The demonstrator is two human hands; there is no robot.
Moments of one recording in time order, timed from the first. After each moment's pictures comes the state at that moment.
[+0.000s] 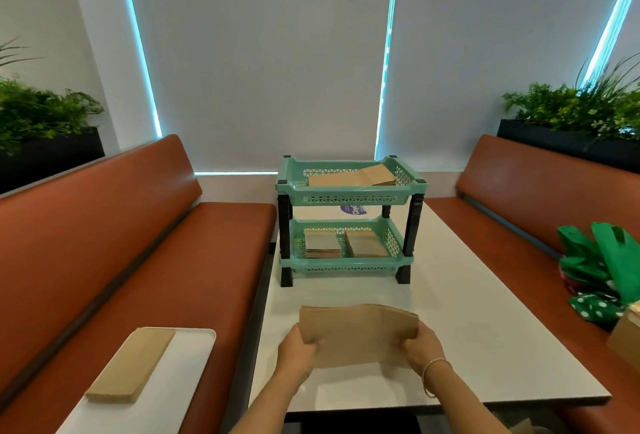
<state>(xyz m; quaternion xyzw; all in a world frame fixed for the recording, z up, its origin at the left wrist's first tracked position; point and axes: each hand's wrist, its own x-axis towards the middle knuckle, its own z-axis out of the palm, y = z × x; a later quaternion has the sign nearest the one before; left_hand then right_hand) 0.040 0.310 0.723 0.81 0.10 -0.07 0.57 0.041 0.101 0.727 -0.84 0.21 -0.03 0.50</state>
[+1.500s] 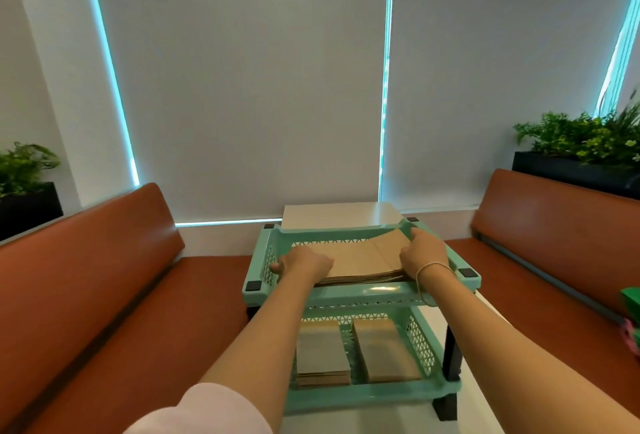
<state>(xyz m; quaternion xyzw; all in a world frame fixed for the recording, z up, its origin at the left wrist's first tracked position) 0.324 0.271 0.928 0.95 0.12 -0.01 0.29 0.307 0.096 0.932 -0.92 0.15 -0.16 0.32</state>
